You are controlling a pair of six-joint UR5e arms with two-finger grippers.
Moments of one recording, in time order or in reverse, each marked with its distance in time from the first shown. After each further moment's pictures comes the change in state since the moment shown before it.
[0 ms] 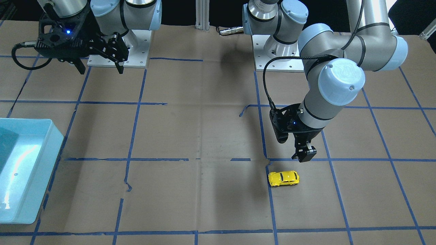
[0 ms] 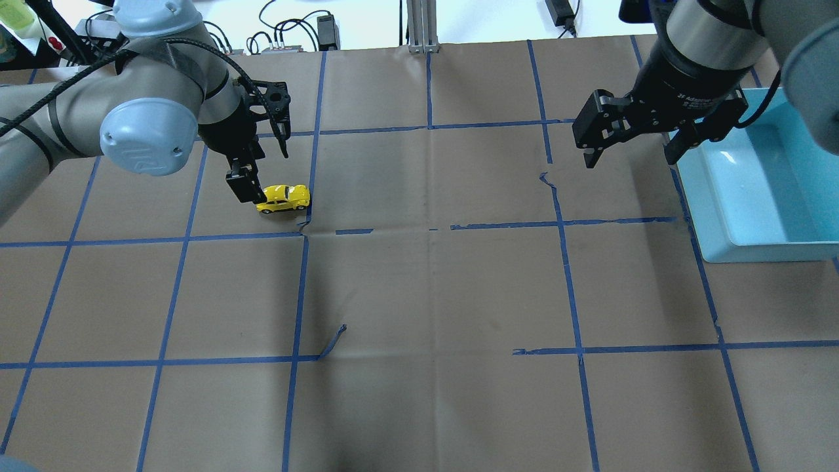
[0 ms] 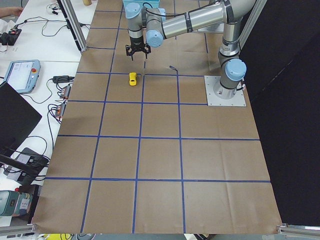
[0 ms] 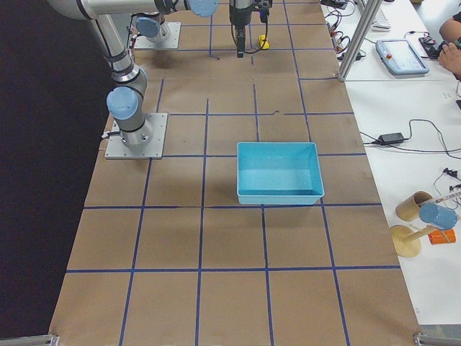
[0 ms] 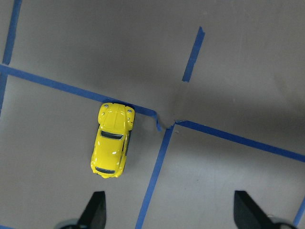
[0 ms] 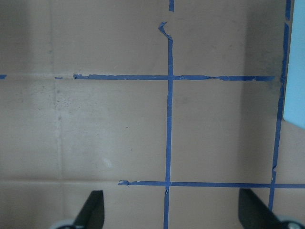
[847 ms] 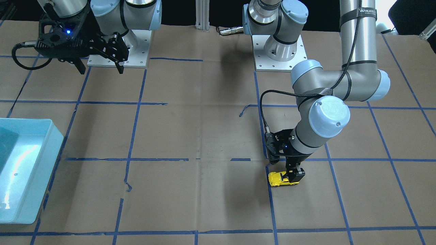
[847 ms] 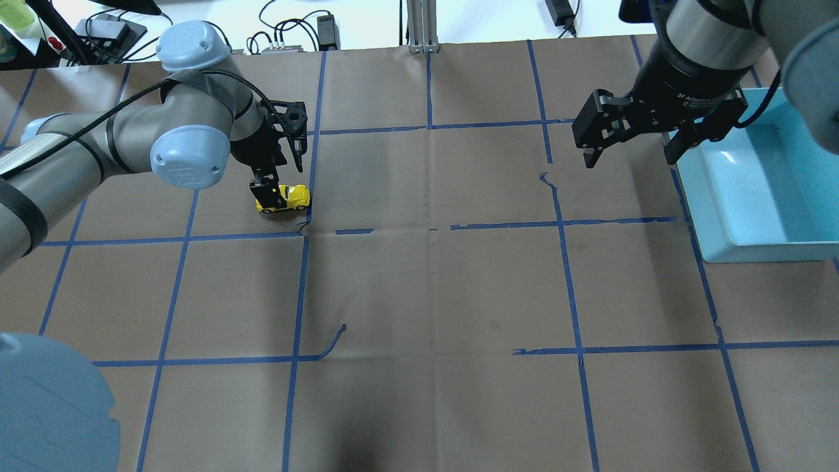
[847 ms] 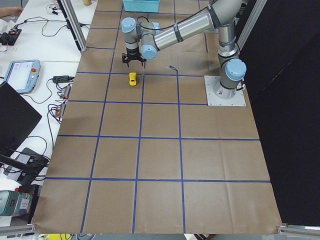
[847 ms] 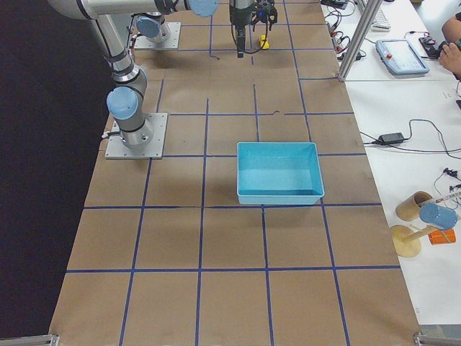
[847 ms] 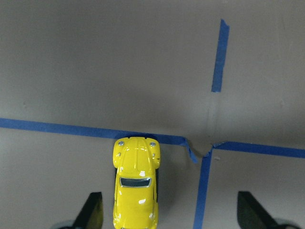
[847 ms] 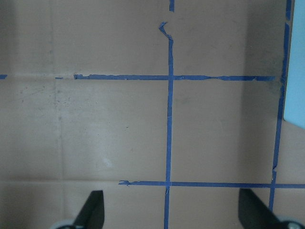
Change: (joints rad) left arm 0.002 -0.130 -0.022 0.159 -0.039 0.036; right arm 0.000 0.000 0.000 0.000 0.001 0.000
